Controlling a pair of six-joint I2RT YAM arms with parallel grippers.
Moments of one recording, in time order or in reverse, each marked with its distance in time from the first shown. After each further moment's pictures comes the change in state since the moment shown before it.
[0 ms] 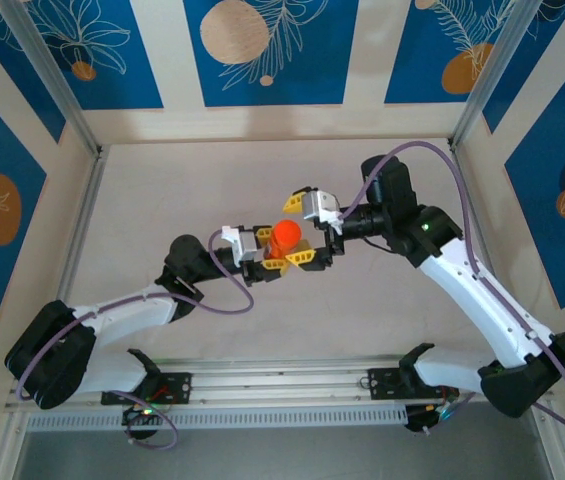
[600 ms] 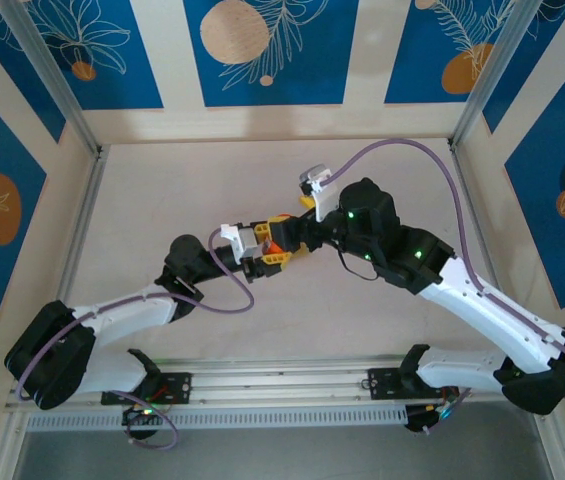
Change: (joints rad) left arm 0.000 -0.003 0.000 -0.008 -0.079 0.026; right arm 0.306 -0.047 -0.012 0.083 0.926 0.870
